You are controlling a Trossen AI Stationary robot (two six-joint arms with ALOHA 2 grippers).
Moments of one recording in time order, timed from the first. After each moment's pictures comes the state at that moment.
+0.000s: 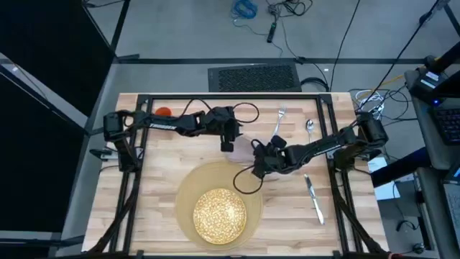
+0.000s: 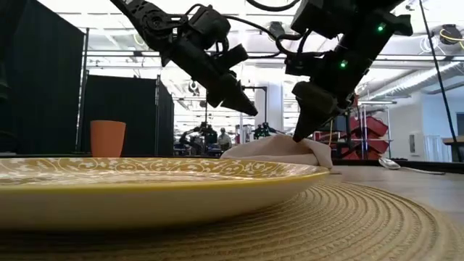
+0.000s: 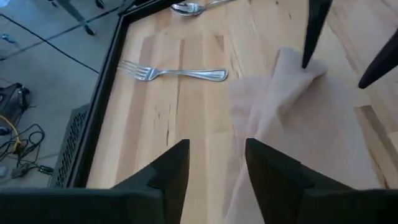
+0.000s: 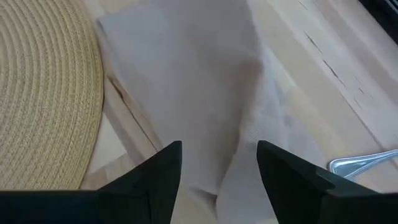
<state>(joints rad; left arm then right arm) 0.27 1.78 1.10 0.09 0.03 0.48 0.16 1.62 0.91 -0.44 0.57 0.58</state>
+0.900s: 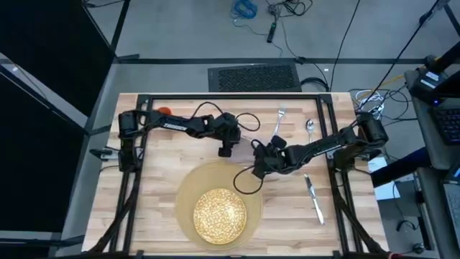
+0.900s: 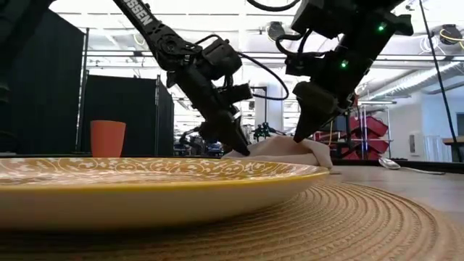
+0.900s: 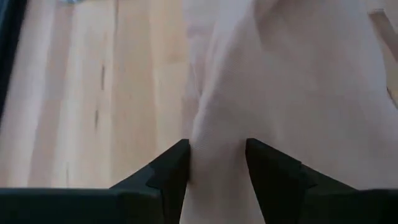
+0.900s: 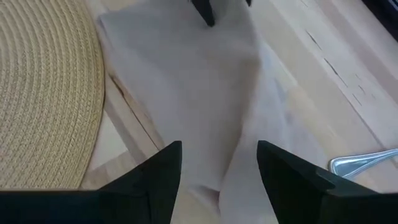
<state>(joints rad) 0.27 1.93 1.14 -0.07 0.07 0.51 0.16 1.62 0.91 -0.44 0.57 0.58</state>
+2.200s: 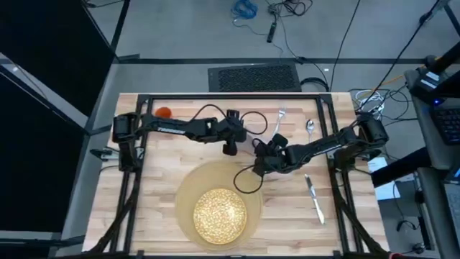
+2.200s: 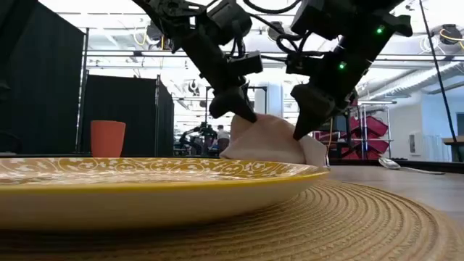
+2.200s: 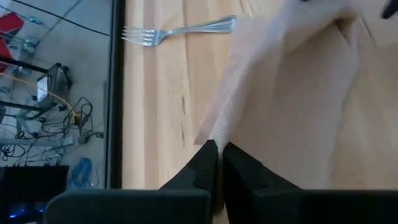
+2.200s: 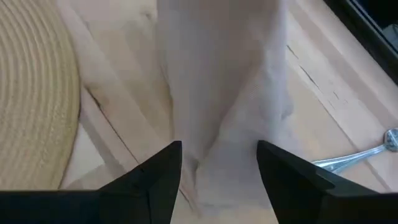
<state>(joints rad) 0.16 1.86 1.27 -0.18 -0.27 0.61 0.15 1.62 0.91 -0.45 0.65 0.58</state>
